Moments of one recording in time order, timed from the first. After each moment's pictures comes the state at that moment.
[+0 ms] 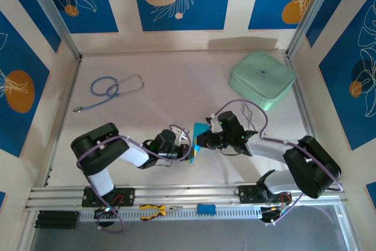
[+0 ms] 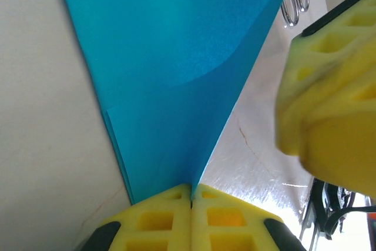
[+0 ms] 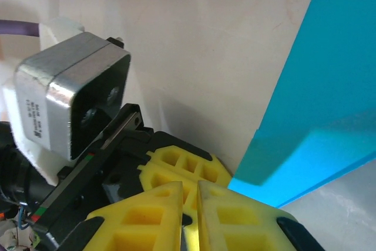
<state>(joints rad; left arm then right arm) -0.95 1.74 0.43 0.72 0.36 -0.88 0.62 1.34 0.45 0.13 -0.58 0.77</state>
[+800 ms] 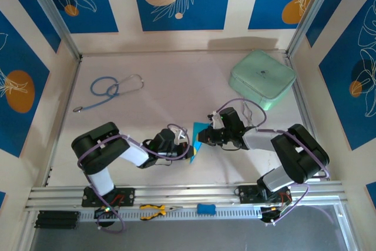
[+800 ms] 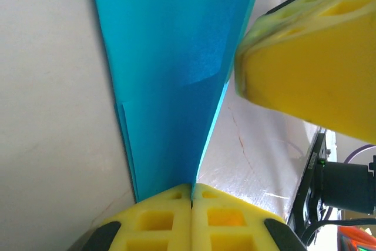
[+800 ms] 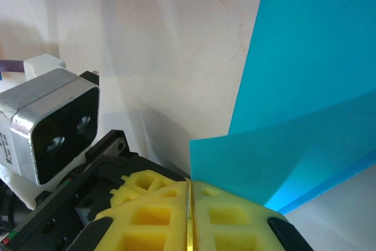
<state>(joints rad) -0.93 1.74 0.43 0.72 0.37 -1.00 0.53 1.49 0.48 0.19 -0.68 0.77</state>
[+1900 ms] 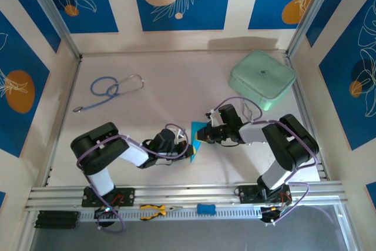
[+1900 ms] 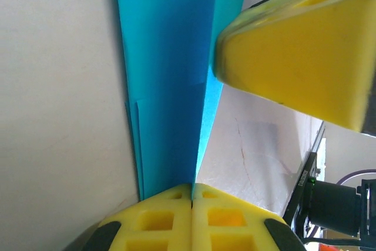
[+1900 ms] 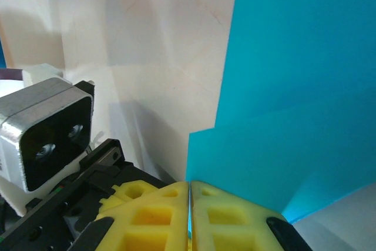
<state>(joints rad) -0.93 1.73 0.43 0.71 0.33 -1.10 0.49 1.63 0.55 0.20 -0.77 0.71</state>
